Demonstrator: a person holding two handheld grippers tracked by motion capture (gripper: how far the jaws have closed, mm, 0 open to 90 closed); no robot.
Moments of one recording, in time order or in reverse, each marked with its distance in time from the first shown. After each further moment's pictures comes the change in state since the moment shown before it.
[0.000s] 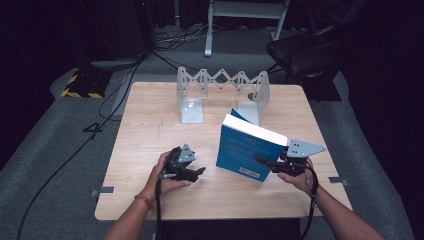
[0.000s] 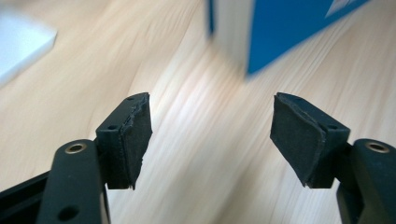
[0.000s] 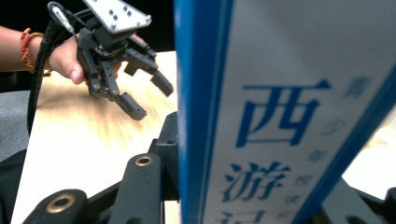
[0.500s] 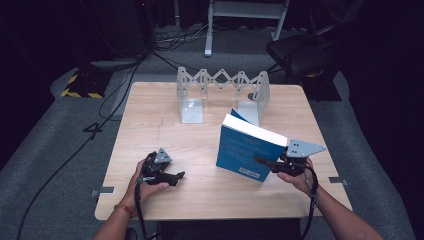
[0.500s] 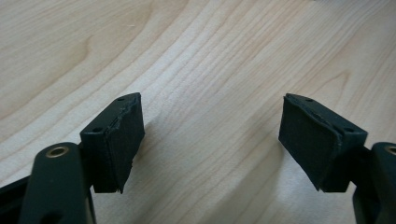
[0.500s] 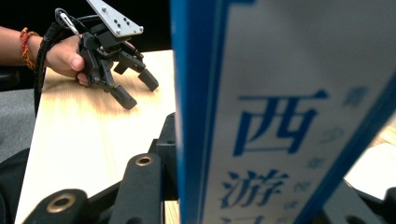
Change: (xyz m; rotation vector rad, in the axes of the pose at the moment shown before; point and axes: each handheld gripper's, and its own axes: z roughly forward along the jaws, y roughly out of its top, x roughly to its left) left arm 0.024 -0.041 -0.013 0.038 0.053 -0.150; right arm 0.001 0.002 0.000 0.014 0.011 -0.004
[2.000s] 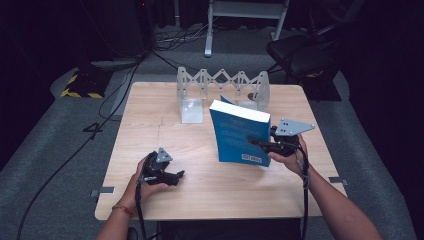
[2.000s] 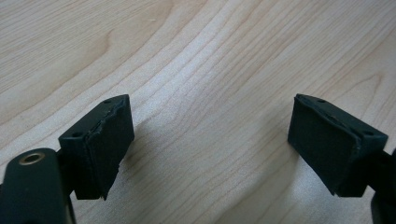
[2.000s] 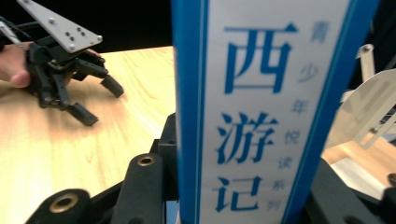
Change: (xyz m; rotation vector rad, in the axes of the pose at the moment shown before) left arm 0.001 0.001 0.001 0.012 0.025 -0.024; right arm -0.029 0.044 0.030 0.072 -0.084 -0.024
